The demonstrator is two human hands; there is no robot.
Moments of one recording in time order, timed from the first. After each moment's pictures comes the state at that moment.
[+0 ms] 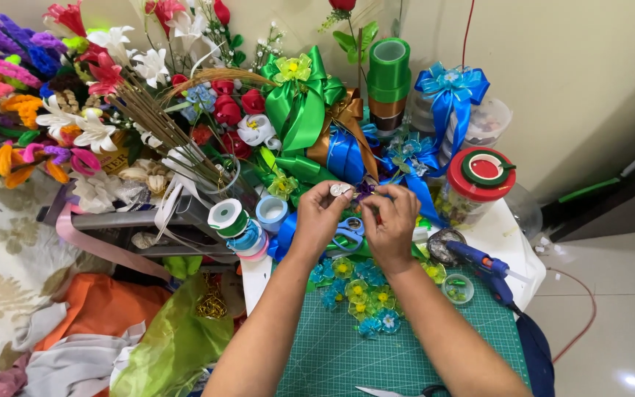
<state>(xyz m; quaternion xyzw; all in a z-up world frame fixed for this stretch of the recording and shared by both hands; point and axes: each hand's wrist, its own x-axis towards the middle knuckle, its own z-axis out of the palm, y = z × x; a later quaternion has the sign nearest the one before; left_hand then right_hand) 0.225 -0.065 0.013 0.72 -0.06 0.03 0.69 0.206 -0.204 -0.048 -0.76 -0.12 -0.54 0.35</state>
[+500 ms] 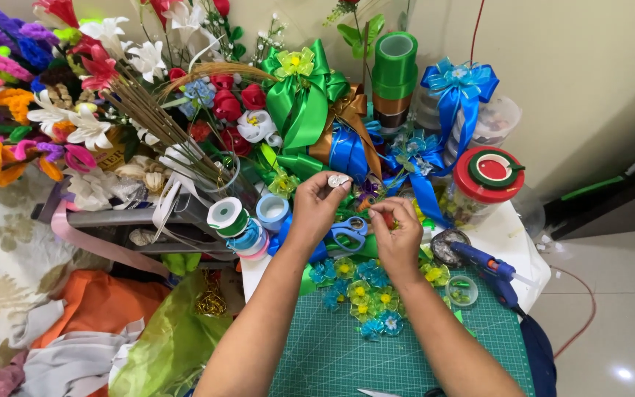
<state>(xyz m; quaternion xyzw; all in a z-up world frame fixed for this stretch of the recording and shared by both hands) 0.254 -0.057 0.008 0.72 -0.07 0.04 0.68 0.188 -0.200 -0.058 -0.73 -0.03 -0.35 0.58</state>
